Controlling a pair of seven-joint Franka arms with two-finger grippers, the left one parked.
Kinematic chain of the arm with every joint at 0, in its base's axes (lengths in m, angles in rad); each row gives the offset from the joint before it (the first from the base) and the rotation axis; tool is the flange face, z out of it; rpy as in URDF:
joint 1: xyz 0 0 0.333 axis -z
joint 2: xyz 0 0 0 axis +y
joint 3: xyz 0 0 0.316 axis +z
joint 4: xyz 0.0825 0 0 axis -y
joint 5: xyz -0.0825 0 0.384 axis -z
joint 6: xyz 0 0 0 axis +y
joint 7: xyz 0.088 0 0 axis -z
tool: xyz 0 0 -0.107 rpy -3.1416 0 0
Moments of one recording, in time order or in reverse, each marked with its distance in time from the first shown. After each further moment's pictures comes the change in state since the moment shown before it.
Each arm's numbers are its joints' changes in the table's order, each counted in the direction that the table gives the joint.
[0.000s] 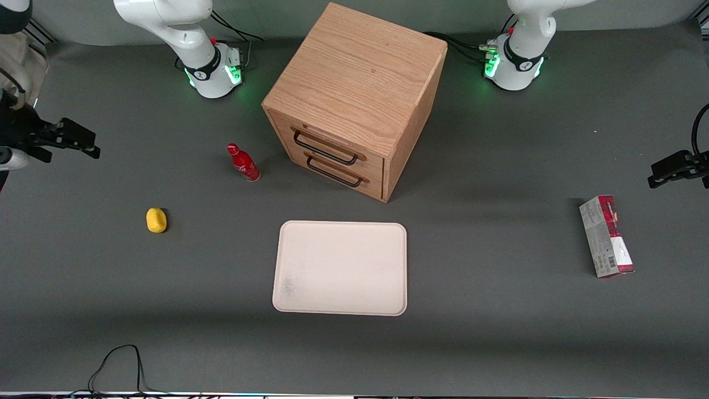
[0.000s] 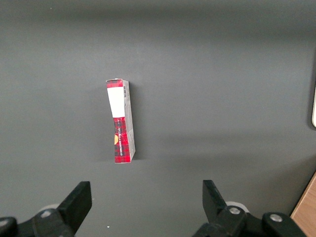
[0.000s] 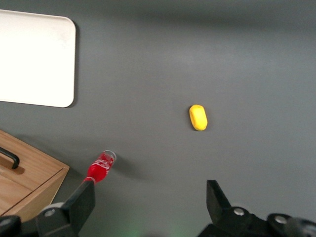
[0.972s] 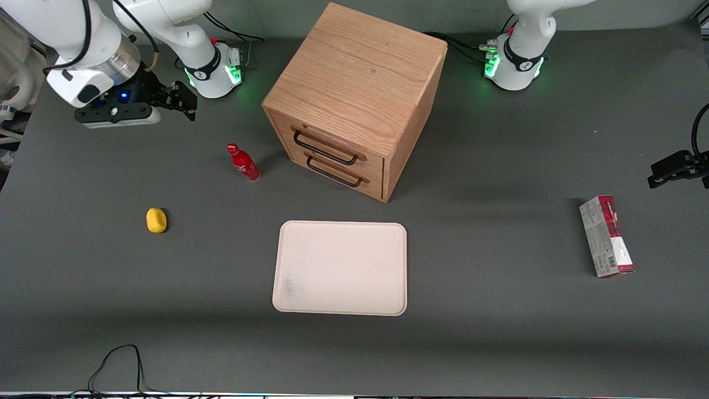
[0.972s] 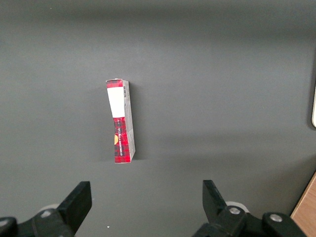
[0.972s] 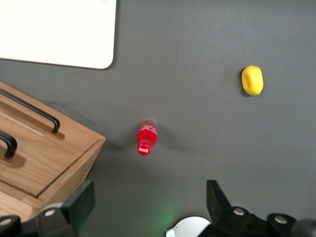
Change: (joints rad) arm -0.304 -0.240 0.005 -0.372 -0.005 -0.079 0.305
